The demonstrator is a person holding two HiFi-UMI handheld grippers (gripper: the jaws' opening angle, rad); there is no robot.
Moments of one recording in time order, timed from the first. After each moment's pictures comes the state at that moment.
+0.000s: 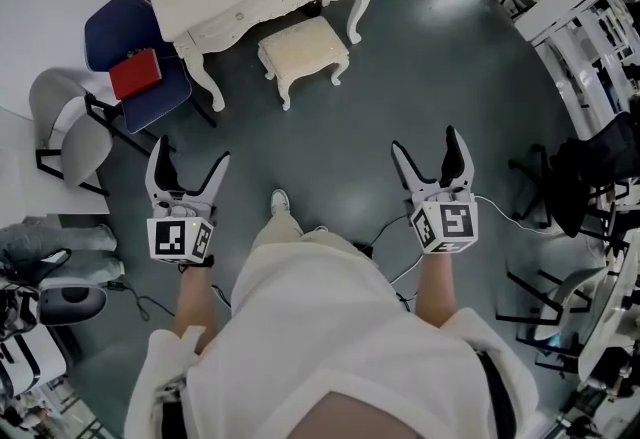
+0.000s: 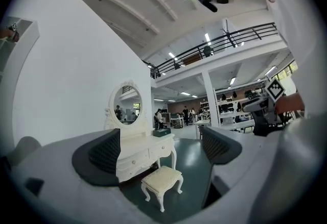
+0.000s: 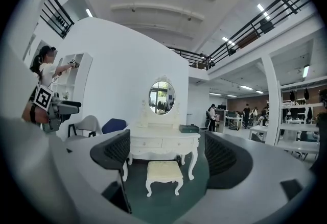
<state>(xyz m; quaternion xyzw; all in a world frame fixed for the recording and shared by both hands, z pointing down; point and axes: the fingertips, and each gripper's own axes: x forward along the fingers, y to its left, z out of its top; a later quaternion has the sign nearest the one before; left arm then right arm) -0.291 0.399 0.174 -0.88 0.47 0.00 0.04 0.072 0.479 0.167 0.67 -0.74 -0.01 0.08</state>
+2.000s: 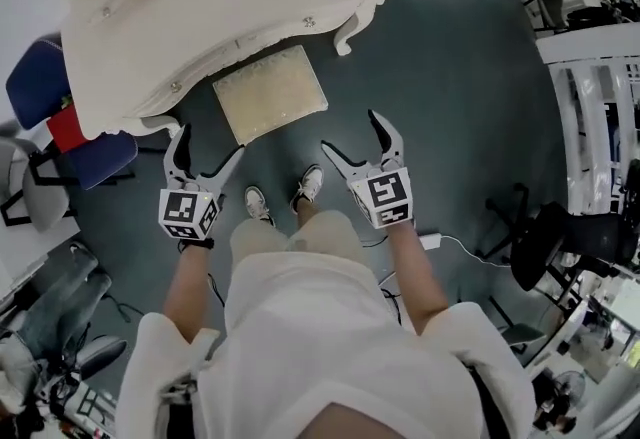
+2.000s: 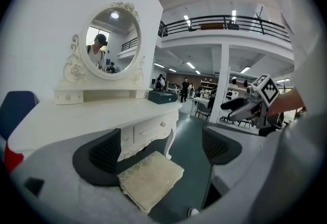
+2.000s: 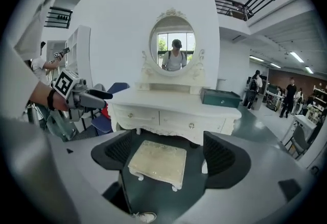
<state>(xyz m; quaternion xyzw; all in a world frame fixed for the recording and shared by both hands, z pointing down) -0.059 -0.057 0.372 -0.89 0.42 -0.13 -0.15 0.171 -0.023 0.363 0.50 -0.82 0.13 0.25</state>
